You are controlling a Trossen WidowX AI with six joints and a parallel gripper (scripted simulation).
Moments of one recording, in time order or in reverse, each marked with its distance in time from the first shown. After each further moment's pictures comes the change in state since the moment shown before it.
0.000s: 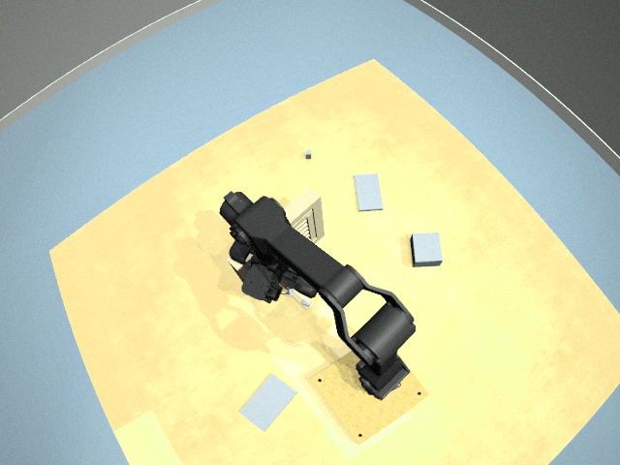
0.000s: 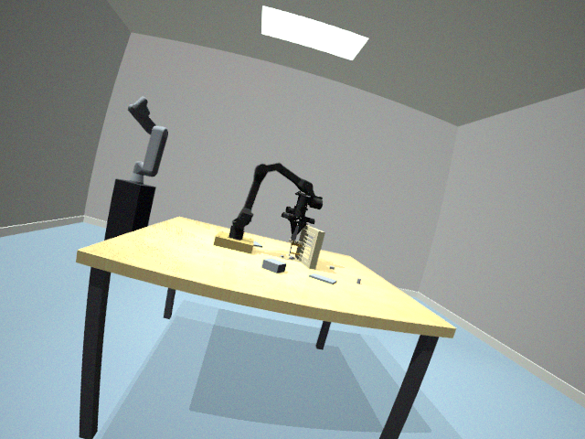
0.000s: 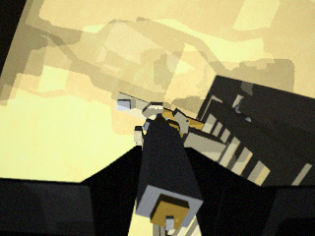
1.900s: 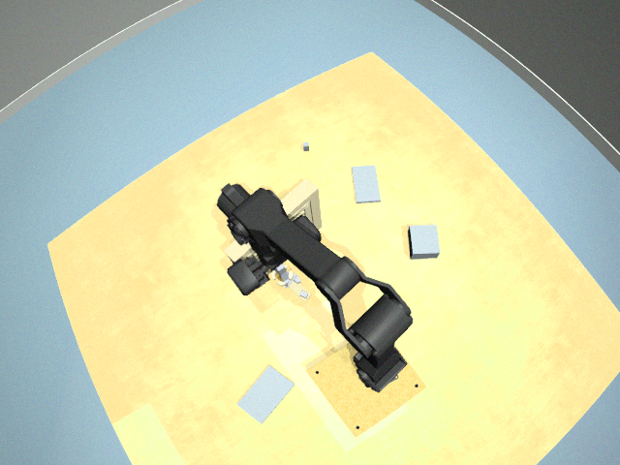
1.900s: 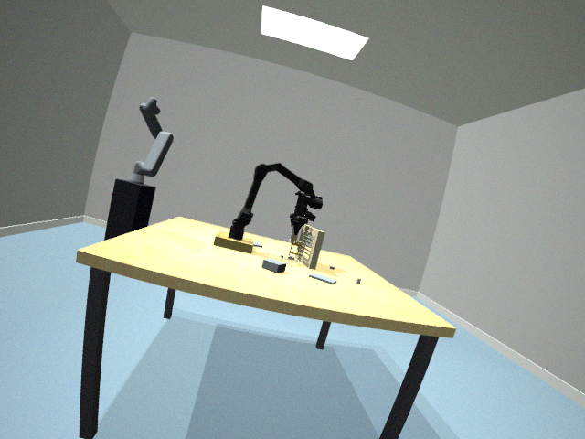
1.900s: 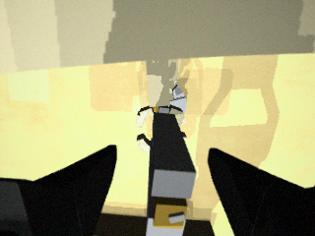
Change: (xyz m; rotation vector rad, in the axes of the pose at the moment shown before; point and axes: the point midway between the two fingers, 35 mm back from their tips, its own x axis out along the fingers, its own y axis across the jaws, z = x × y) arm 0.000 0.000 0.001 1.999 -0.001 0.000
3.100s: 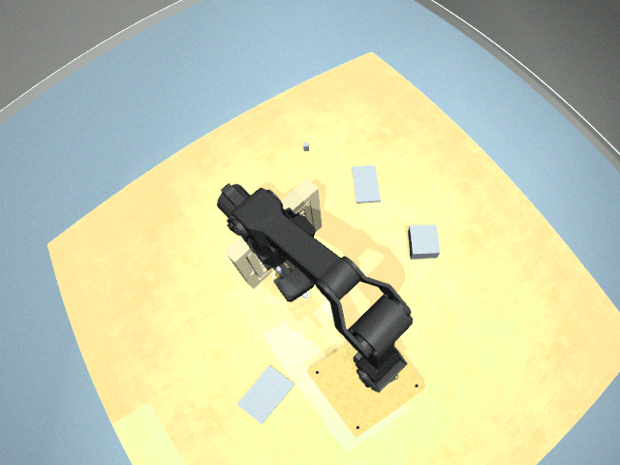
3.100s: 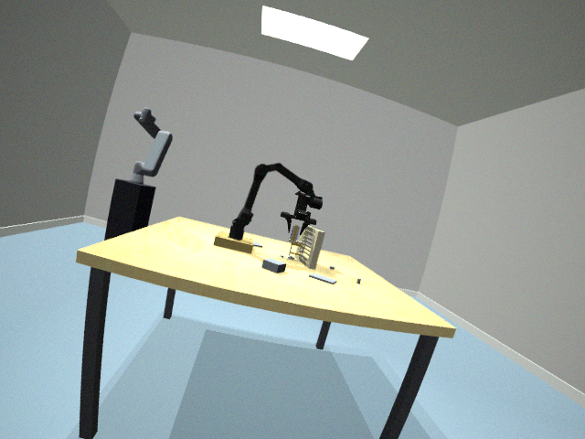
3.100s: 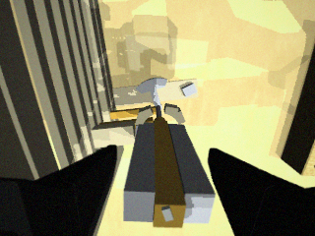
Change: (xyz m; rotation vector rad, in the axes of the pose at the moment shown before) arm 0.000 0.000 0.000 1.615 0.000 0.000
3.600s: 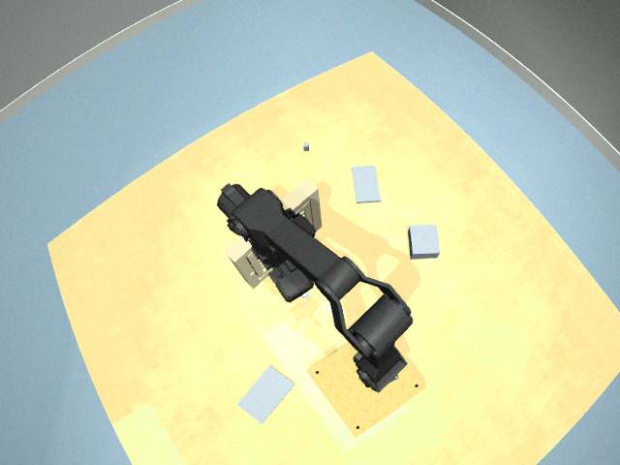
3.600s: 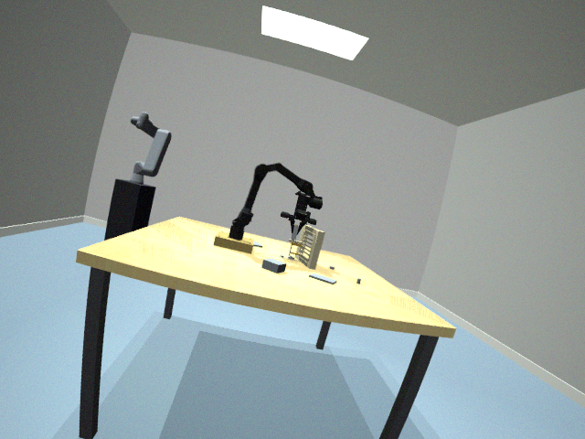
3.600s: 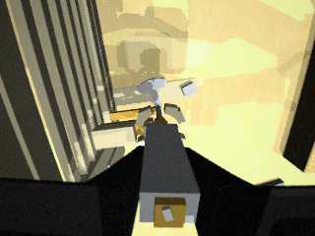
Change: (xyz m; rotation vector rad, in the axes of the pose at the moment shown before) arm 0.000 0.000 0.000 0.022 0.000 0.001
